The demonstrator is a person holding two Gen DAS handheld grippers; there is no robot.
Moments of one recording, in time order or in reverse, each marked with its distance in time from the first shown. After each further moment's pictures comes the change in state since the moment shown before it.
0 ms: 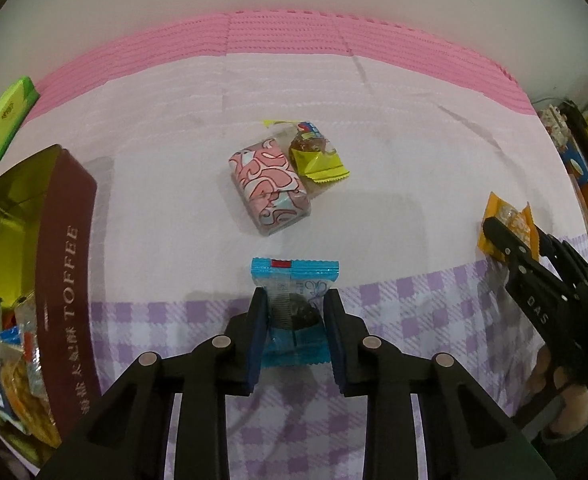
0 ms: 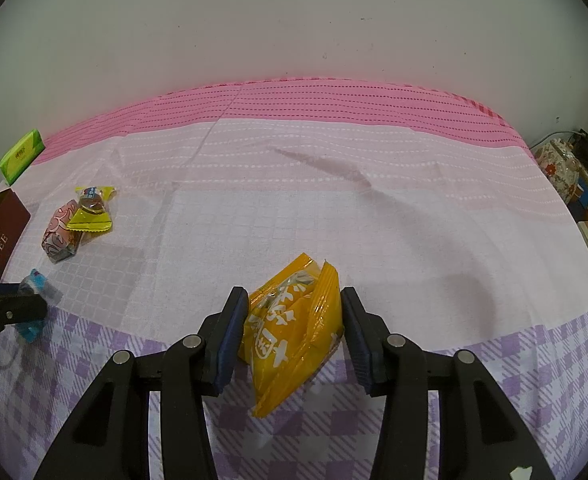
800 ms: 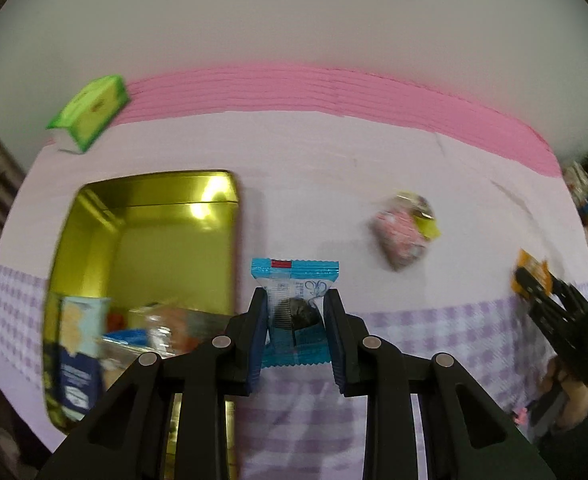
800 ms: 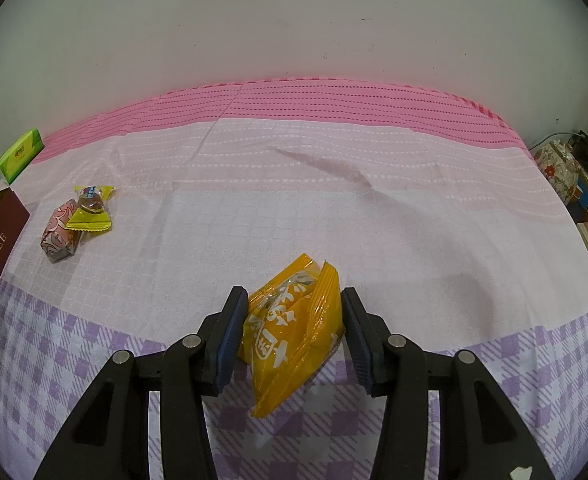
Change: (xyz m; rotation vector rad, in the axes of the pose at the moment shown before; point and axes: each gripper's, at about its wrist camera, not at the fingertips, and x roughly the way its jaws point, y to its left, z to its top) left arm -0.067 0.090 0.007 -0.124 -0.128 0.108; right arm 0.000 0.001 0.000 -0.001 0.000 -0.002
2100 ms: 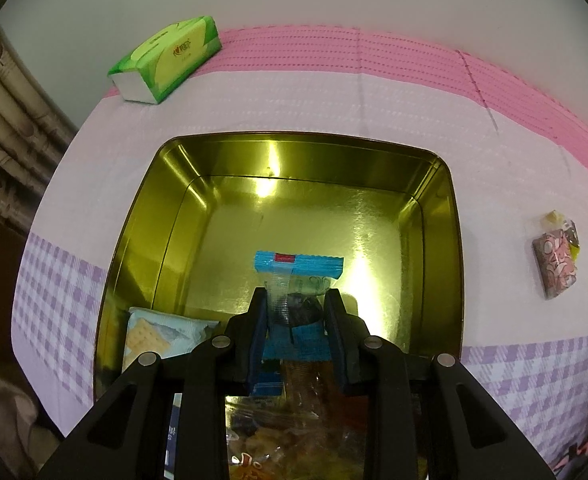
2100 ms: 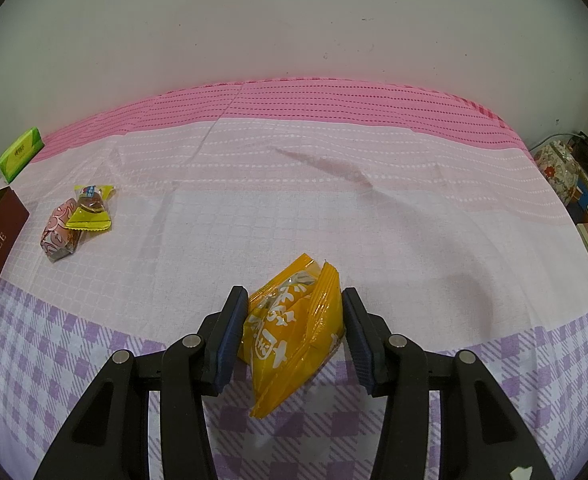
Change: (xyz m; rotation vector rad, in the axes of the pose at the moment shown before) left arm 0.061 0.089 0.008 -0.109 0.089 0.204; right arm -0.001 0.000 0.000 -0.002 -0.002 -0.002
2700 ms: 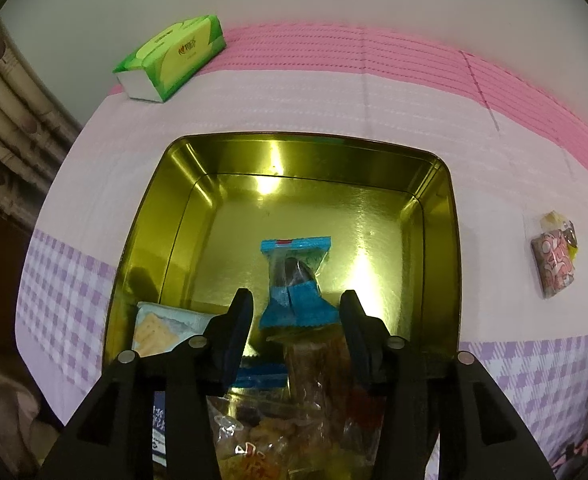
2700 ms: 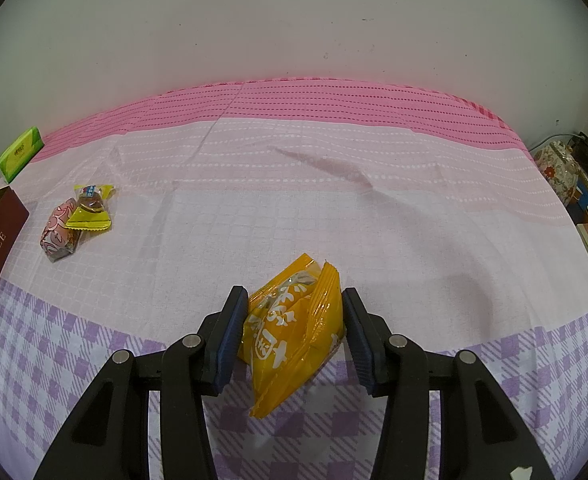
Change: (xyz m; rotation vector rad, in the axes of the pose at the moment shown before) left arm -0.005 0.002 -0.002 -0.004 0.006 0.005; right arm 0.000 0.000 0.000 0.000 0.000 -0.001
